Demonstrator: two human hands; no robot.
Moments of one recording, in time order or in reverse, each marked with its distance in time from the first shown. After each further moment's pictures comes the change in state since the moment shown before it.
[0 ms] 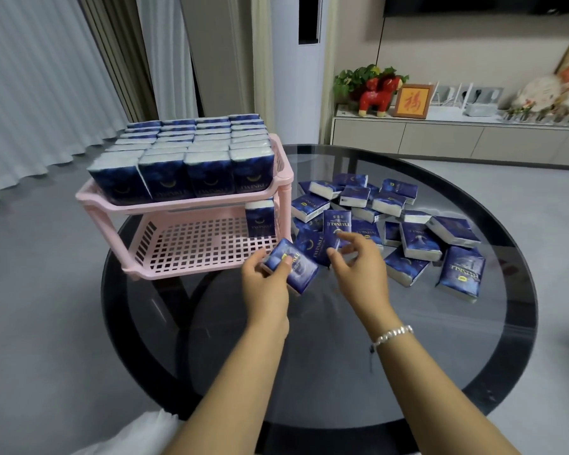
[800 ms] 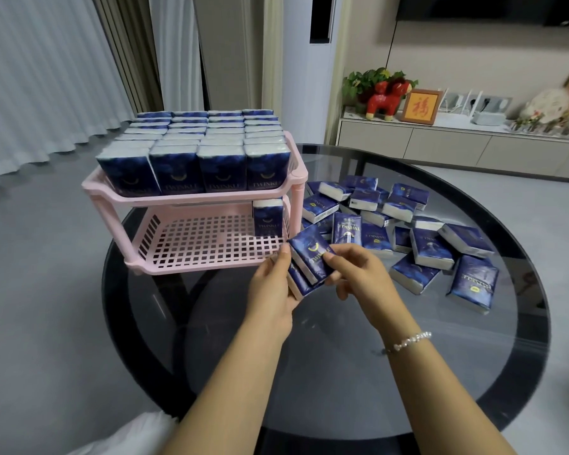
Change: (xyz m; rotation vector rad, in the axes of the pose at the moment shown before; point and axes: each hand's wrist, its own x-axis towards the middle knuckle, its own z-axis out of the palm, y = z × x) left_hand -0.003 0.019 -0.005 -0.204 -0.226 -0.281; right_hand -0.003 -0.013 -0.006 0.562 -0.363 0.219
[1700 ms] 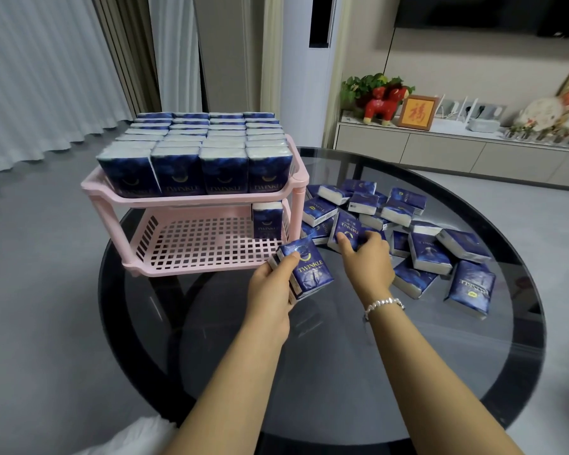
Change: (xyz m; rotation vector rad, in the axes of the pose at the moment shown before) left_hand -0.001 0.002 0.002 0.034 0.035 0.029; right_hand 0.057 0.013 -0.005 -0.777 0.515 0.056
